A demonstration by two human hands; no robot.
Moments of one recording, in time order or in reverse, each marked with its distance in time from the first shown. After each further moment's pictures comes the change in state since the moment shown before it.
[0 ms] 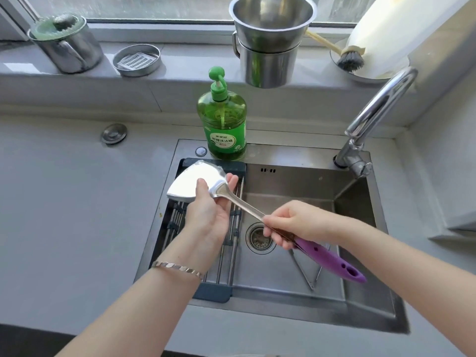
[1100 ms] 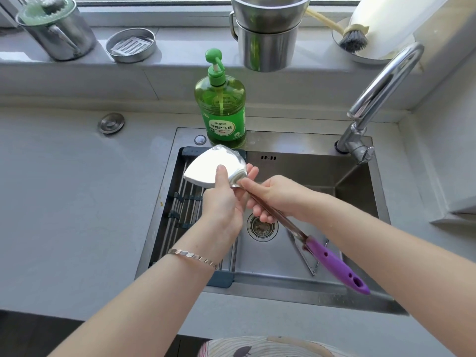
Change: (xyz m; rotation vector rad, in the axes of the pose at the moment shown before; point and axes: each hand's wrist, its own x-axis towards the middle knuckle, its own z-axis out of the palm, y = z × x) left_hand -0.001 -0.022 -0.002 0.233 -0.084 -0.013; right_hand 0.024 -0.020 0.016 0.179 0.093 -0.011
